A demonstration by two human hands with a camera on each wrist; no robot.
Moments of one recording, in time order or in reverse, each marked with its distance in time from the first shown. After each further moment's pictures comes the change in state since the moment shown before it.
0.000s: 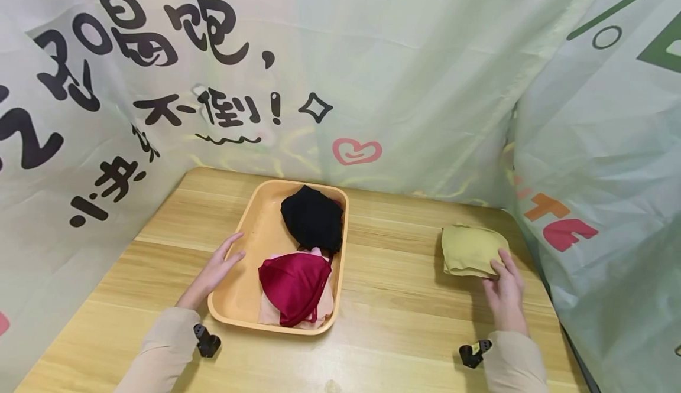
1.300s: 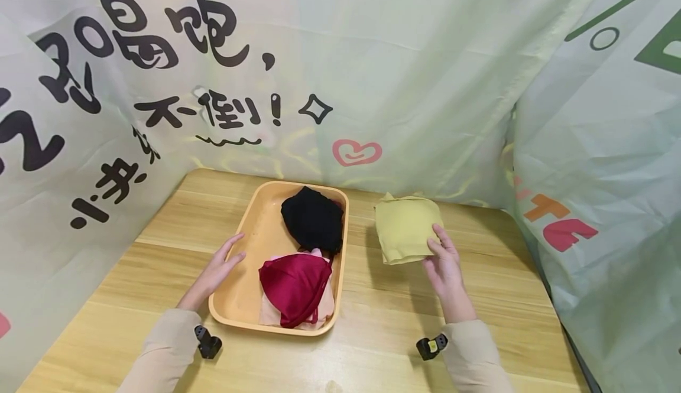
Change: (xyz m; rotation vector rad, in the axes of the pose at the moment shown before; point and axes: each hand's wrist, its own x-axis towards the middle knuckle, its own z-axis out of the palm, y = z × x) left_hand 0.004 -0.010 0.002 0.014 0.025 0.013; right_hand -0.001 0.084 0.089 -0.030 -0.342 0.054
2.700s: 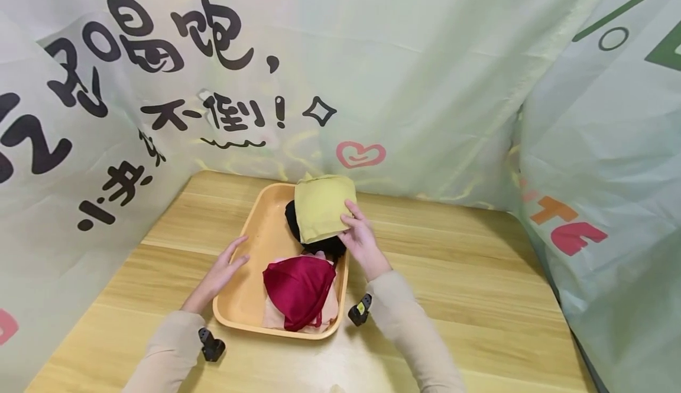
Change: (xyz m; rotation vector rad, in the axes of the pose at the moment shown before) left_hand -0.002 0.004 -0.001 -0.007 -0.010 -0.012; right_hand 0.079 0.122 0.094 -0.147 0.157 0.306
